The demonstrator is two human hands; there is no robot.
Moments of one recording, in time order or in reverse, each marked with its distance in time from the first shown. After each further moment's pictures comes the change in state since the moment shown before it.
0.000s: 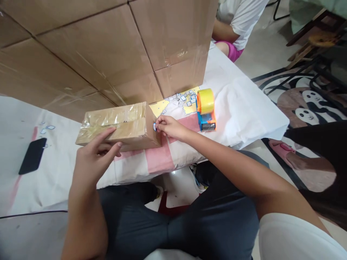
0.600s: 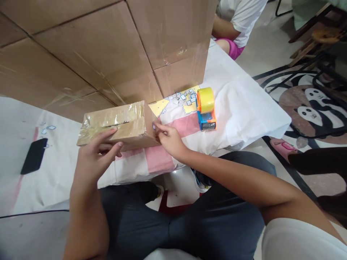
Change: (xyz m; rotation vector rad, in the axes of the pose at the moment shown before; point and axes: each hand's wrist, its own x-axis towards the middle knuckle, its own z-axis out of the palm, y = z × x) left_hand 0.004 -0.003 0.003 -0.043 -0.031 -0.001; right_hand -0.036 0.032 0.032 0.034 0.287 -0.189
